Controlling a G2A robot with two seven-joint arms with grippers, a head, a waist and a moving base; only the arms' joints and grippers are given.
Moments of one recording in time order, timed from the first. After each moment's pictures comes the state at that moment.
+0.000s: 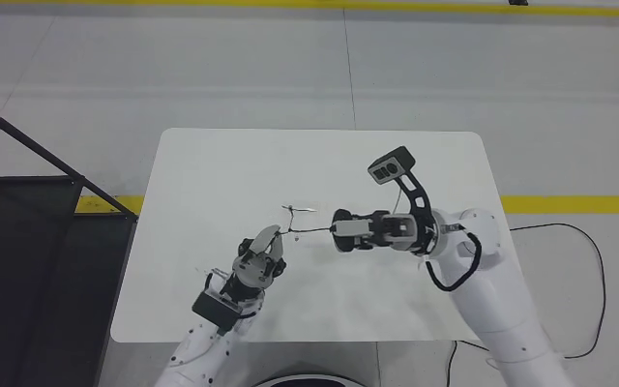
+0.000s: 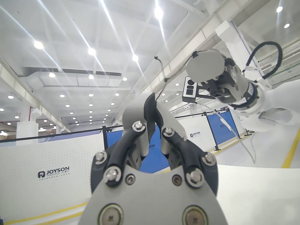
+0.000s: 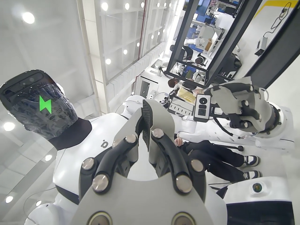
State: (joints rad) left arm 1.33 -1.37 -1.18 -1.42 1.68 0.01 1.35; right arm -0.91 -1.17 1.13 -1.61 0.85 -0.16 1.26
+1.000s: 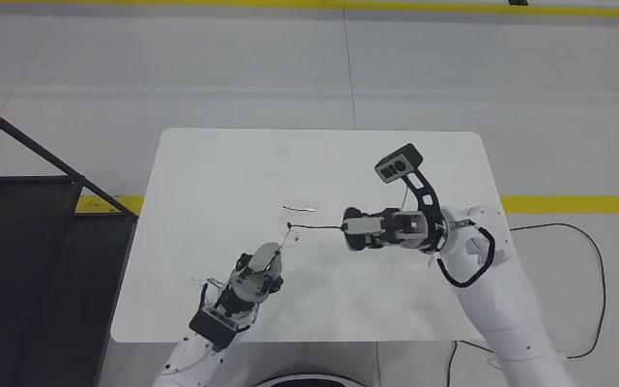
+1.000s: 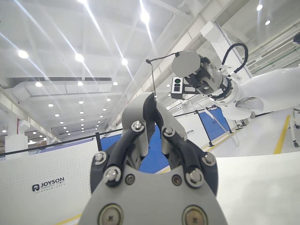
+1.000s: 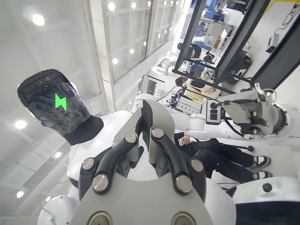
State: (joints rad) left arm 1.37 -1.35 -1.19 -1.42 1.73 -0.01 1.42; right arm -0.91 -1.17 1.15 -1.60 0.85 -0.11 1.30
